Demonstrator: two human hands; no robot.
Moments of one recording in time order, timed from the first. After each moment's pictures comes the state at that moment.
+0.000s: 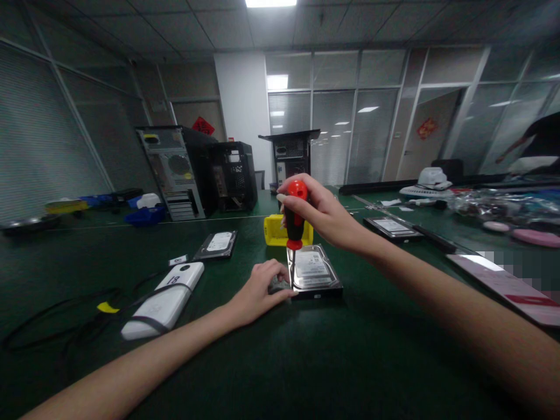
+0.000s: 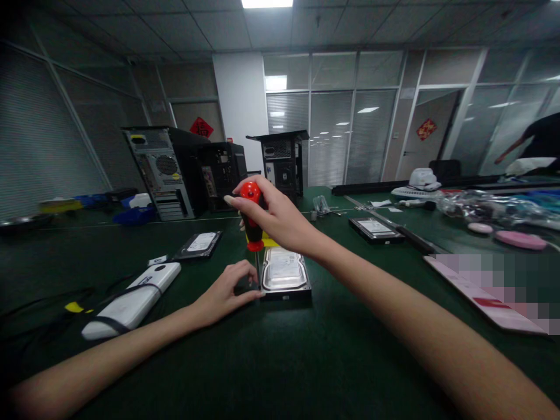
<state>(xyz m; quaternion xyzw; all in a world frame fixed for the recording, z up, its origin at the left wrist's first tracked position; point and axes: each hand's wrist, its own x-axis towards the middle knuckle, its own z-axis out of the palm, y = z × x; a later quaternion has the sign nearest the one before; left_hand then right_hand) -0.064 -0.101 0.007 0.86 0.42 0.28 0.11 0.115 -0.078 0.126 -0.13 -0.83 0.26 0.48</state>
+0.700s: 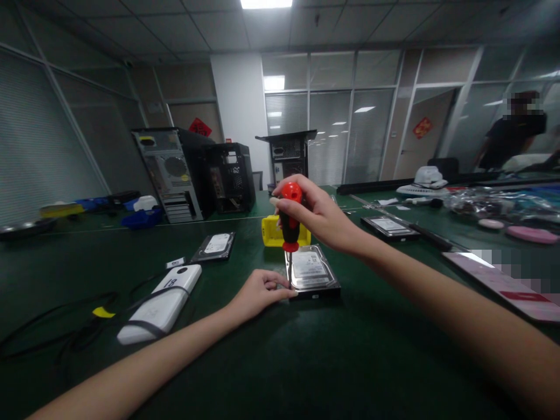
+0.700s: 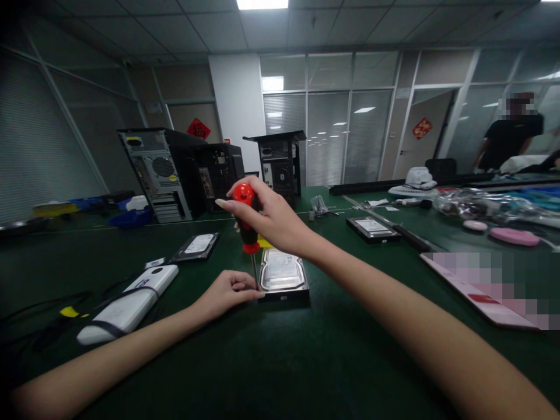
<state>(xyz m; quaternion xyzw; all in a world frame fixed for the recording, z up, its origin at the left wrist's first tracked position) -0.057 -0.092 -0.004 0.72 0.47 0.33 0.39 0.115 -0.078 0.124 -0.14 -0.83 0.26 0.48</state>
